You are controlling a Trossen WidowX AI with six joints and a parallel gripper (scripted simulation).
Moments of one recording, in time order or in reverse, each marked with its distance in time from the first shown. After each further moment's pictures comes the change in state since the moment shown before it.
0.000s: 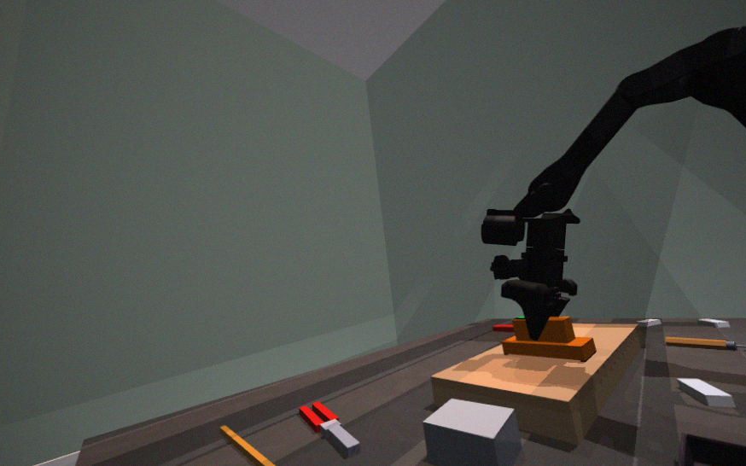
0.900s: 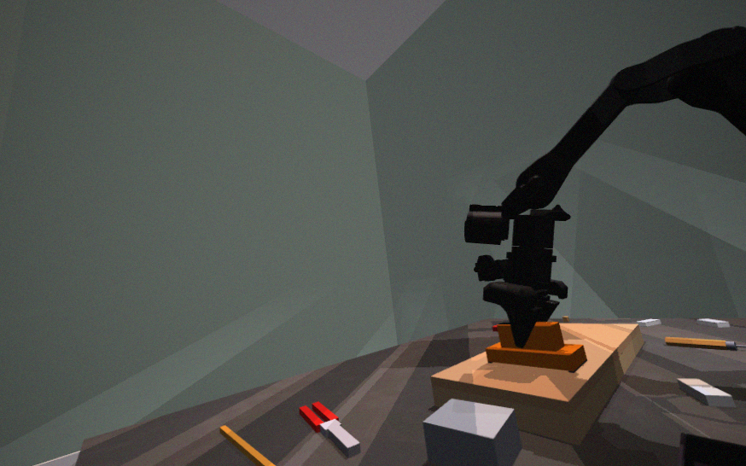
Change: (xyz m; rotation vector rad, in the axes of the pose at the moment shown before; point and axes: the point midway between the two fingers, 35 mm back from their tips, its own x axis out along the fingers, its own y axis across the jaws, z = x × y) arm 0.000 0.059 0.000 0.001 0.000 0.004
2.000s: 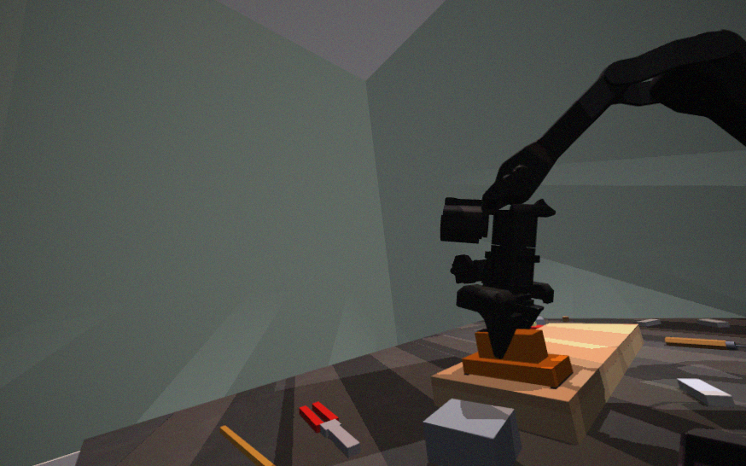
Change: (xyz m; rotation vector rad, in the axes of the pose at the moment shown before) arm -0.001 0.072 0.000 -0.001 0.000 0.006
